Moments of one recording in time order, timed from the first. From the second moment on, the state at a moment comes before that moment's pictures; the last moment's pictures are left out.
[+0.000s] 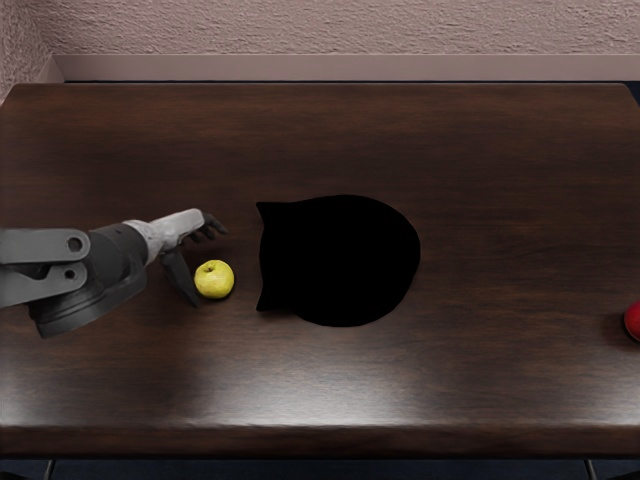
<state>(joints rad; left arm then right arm) -1.31 0.65 0.24 -1.70 0.79 0.35 0.61 -0.03 0.00 -0.04 0.16 0.10 -0.03 0.01</state>
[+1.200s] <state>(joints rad) -1.23 0.59 0.25 -1.70 0.93 0.46 0.61 -0.03 0.00 -0.04 0.16 0.10 -0.03 0.01</state>
